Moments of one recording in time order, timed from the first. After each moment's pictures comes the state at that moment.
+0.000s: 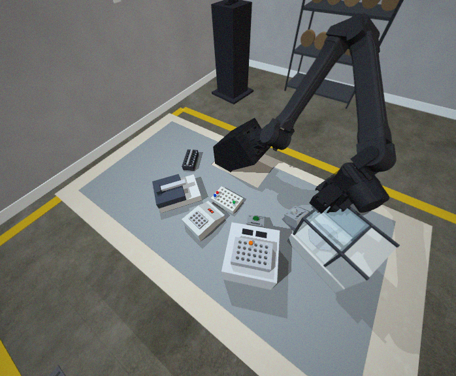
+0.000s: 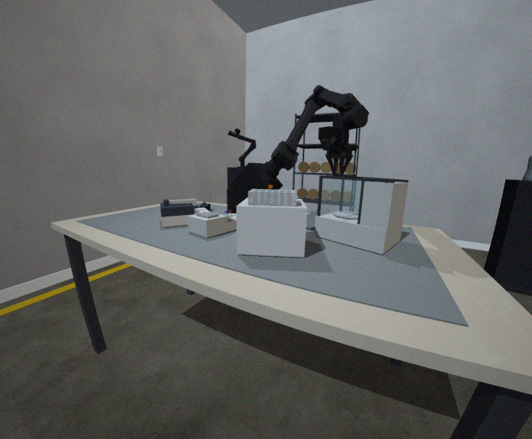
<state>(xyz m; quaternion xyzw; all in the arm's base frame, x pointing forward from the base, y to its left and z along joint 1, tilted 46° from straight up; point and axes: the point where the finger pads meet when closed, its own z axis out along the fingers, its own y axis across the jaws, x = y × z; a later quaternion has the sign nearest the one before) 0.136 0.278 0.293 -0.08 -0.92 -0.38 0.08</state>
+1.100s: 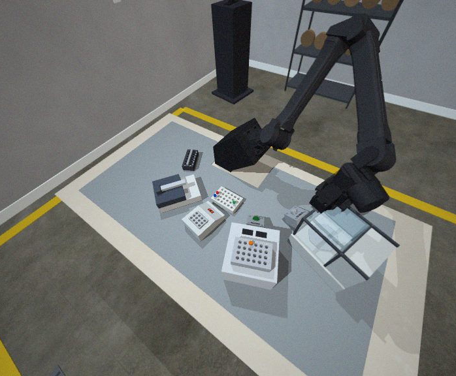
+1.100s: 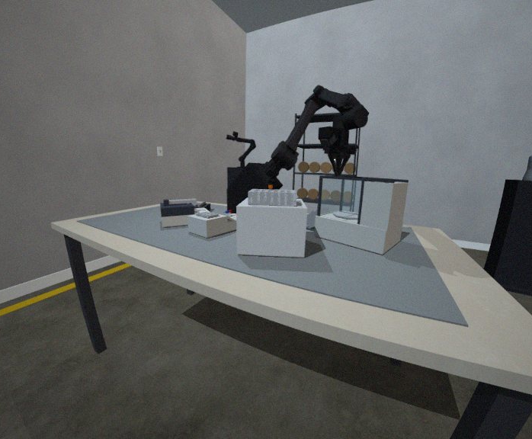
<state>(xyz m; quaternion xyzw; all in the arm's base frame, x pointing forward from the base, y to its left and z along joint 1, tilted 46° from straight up) 0.136 0.278 0.293 -0.08 -0.92 -0.38 0.08</state>
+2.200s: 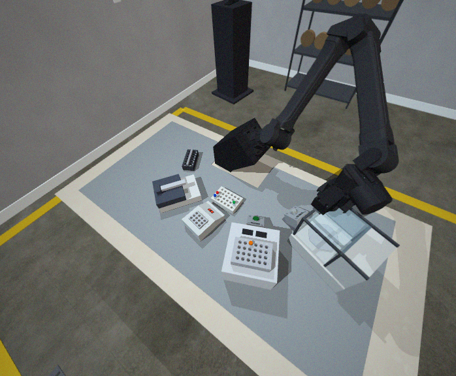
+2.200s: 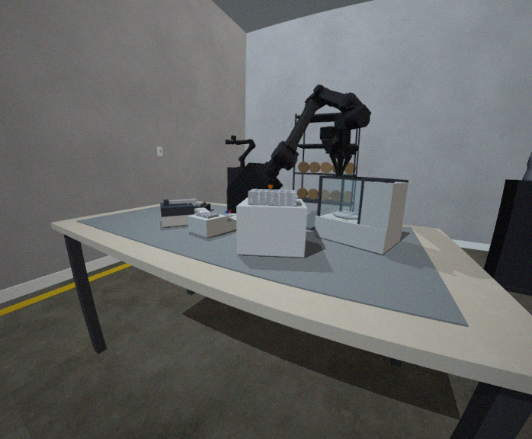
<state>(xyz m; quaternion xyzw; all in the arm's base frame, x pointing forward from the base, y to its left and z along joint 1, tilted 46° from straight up) 0.137 0.283 0.297 -0.08 -0.92 -0.38 0.08</state>
